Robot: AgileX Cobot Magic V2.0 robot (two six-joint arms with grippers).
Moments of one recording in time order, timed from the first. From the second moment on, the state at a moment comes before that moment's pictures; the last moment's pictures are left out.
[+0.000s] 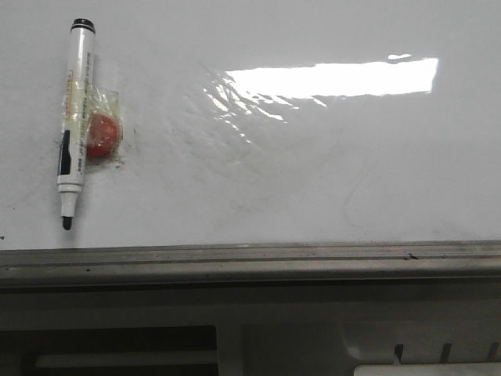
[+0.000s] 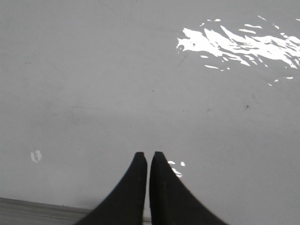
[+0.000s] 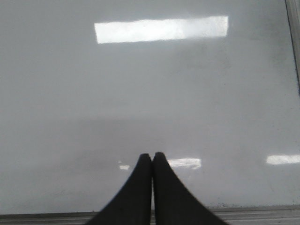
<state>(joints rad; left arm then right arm) 0.07 0.00 0.00 -0.08 0.20 -0.06 -0.16 -0.01 0.01 0.04 0.17 -0.07</state>
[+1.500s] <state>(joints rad) 0.07 0.00 0.00 -0.13 0.06 -0.06 -0.16 -0.01 -0.02 0.09 0.19 -0.07</state>
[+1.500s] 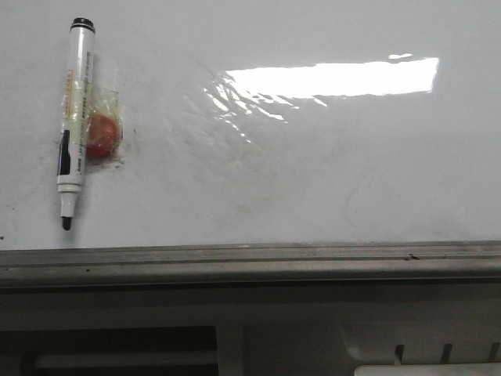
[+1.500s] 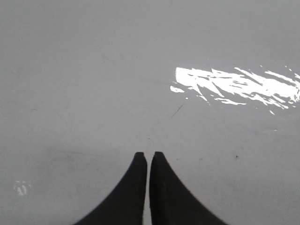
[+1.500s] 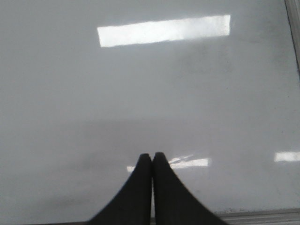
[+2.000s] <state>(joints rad) 0.07 0.13 -0.18 -0.12 0.29 -0.06 -0.16 0.19 -0.19 0.12 0.32 -0.07</state>
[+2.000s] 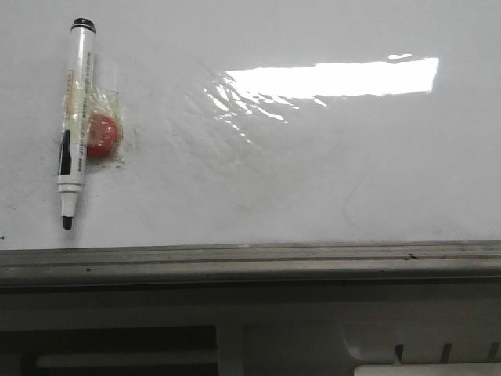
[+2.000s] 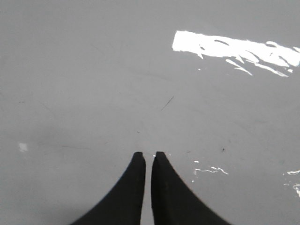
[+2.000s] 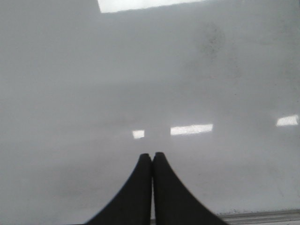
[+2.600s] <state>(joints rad) -0.15 0.16 -0.15 -0.12 0.09 -0.02 -0.16 0.19 -0.19 0.12 0.32 -0.07</state>
